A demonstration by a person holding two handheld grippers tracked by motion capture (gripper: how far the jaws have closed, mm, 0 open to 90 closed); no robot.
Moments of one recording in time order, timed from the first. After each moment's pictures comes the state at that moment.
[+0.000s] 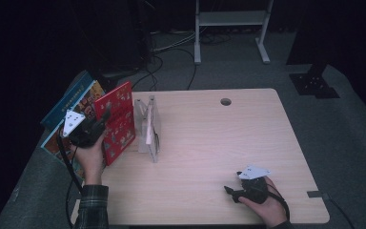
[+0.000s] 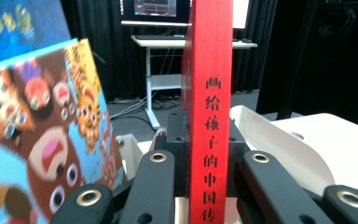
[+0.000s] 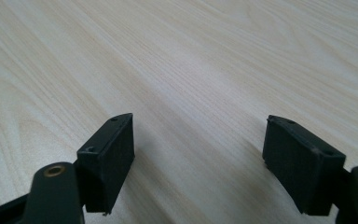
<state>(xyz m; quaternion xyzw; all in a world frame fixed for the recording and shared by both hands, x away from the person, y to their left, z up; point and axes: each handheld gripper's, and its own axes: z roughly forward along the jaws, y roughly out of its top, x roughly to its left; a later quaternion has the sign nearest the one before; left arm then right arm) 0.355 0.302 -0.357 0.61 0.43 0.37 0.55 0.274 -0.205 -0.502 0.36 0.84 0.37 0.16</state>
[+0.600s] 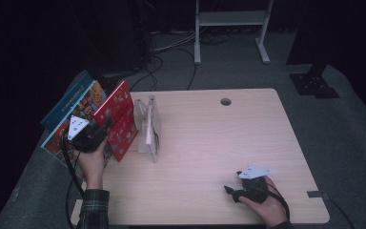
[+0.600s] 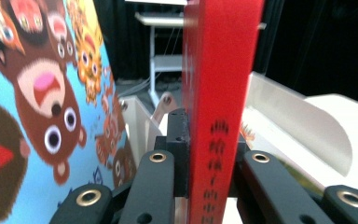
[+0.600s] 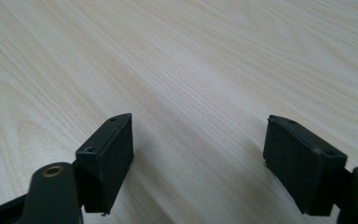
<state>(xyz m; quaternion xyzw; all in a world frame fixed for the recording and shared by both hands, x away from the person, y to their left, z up) 0.358 0.303 -0.378 0.63 0.46 0.35 0.52 0.276 -0.206 -0.503 0.36 0.84 0.38 0.16</state>
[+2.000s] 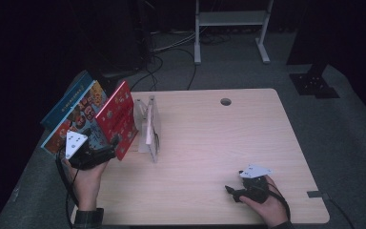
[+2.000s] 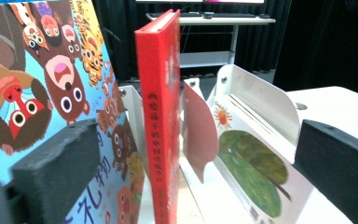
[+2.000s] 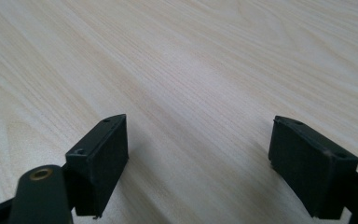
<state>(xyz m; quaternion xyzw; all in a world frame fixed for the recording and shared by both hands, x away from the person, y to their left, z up) 0.295 0.285 -0.366 0.63 0.46 0.38 0.50 0.277 -0.209 -0.503 0.37 0.84 0.37 0.16</state>
